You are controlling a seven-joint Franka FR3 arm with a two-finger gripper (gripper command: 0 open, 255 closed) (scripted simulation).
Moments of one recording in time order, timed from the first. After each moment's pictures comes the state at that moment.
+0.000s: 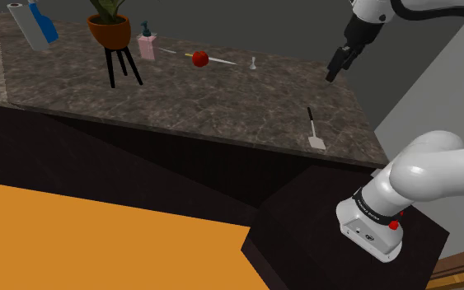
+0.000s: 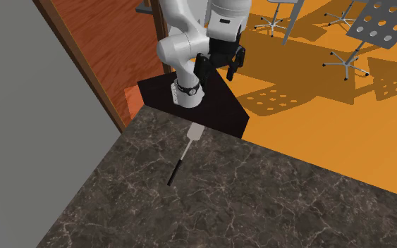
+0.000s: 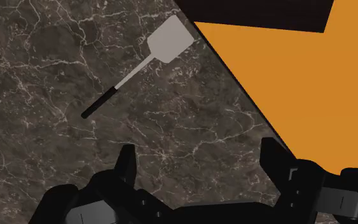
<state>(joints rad) 0.00 -0.83 0.03 -2.46 -0.11 1.71 -0.07</state>
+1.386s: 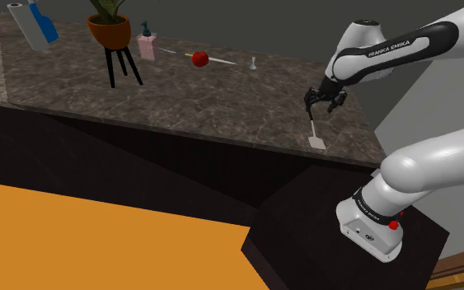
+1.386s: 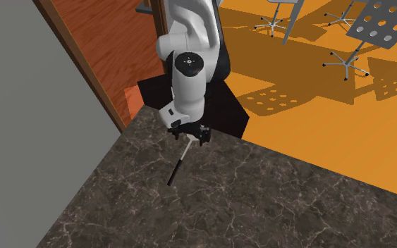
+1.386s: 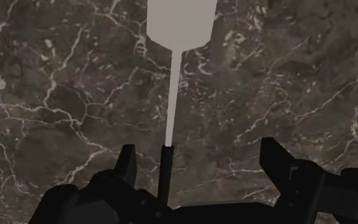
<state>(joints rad) -0.28 -0.43 -0.06 -2.74 -0.09 2.37 0.40</state>
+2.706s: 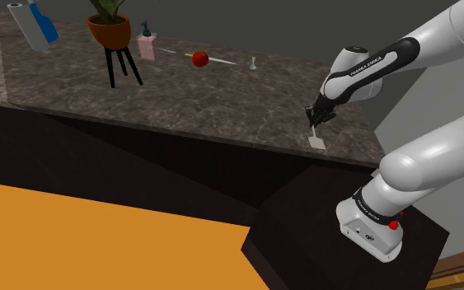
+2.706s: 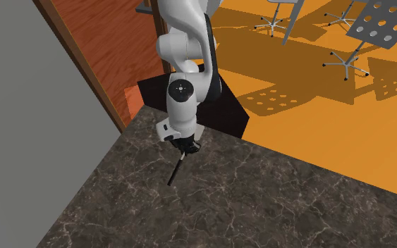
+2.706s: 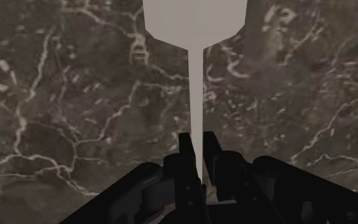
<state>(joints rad) -0.32 -0.21 -0.08 -2.79 -0.09 2.63 0.48</state>
